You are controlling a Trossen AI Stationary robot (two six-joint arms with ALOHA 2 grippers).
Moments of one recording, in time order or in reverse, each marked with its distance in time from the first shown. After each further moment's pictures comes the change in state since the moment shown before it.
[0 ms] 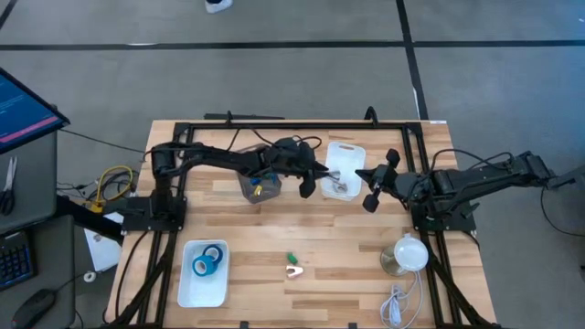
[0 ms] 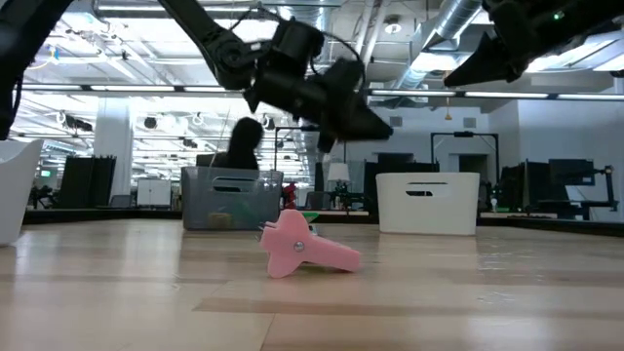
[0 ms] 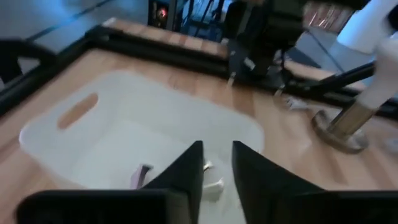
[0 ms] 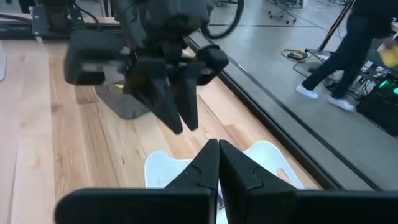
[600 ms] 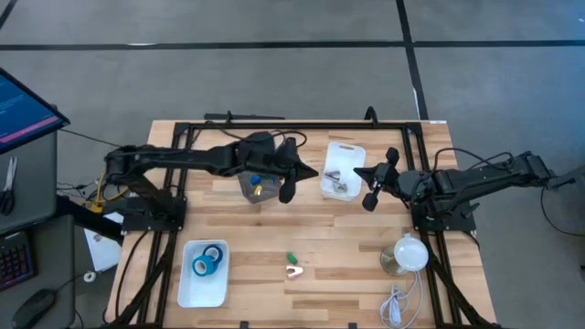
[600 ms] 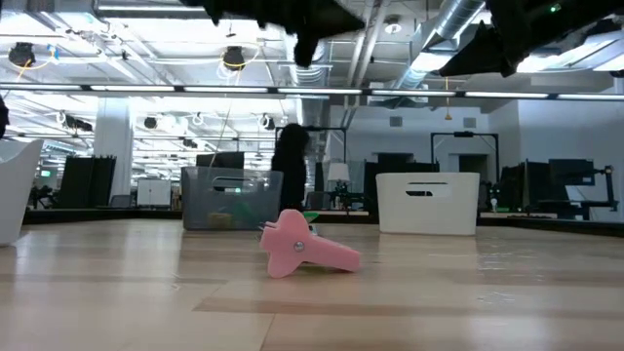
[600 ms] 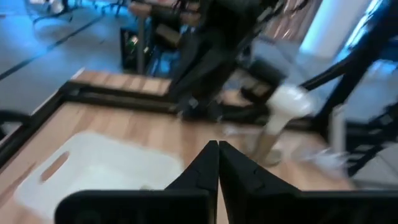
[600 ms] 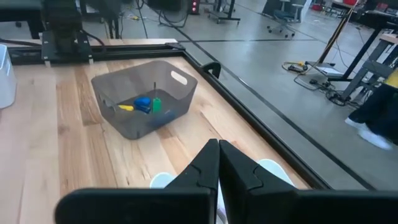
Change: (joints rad) left arm -0.090 -0.376 -0.001 -0.299 -0.003 0.025; right arm 0.000 0.000 0.000 0.087 0.000 -0.029
